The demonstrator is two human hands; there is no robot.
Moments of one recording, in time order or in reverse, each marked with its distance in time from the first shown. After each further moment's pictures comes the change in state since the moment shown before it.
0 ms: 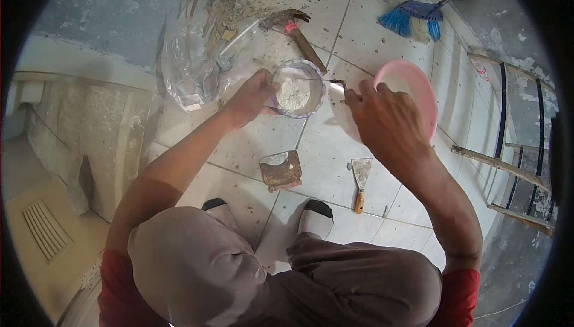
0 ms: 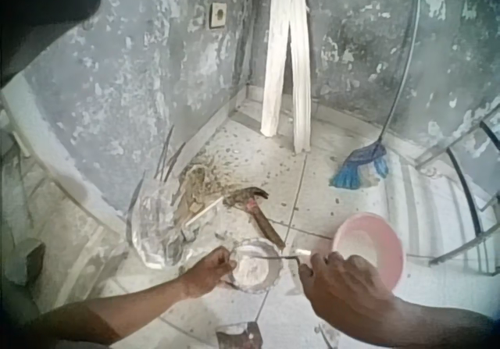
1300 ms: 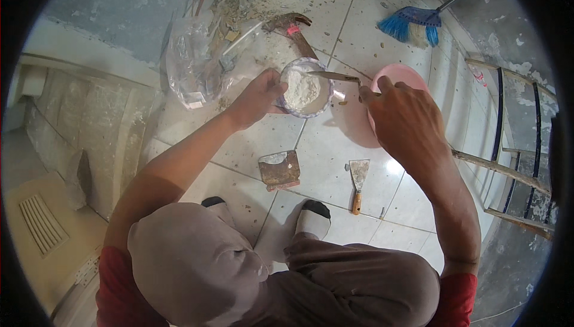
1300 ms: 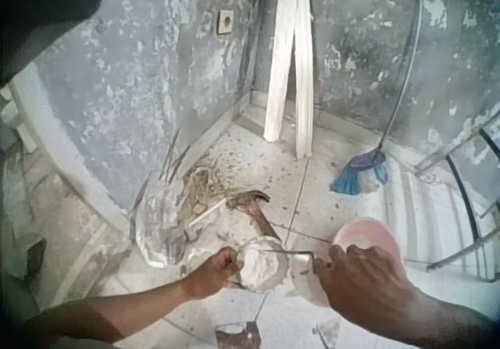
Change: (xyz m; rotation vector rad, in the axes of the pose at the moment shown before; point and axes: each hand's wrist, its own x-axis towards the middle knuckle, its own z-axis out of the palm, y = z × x) left_hand -0.003 0.008 0.017 -0.013 -0.032 0.067; right_hand -0.011 0.016 -0.020 -0.057 0.114 0.017
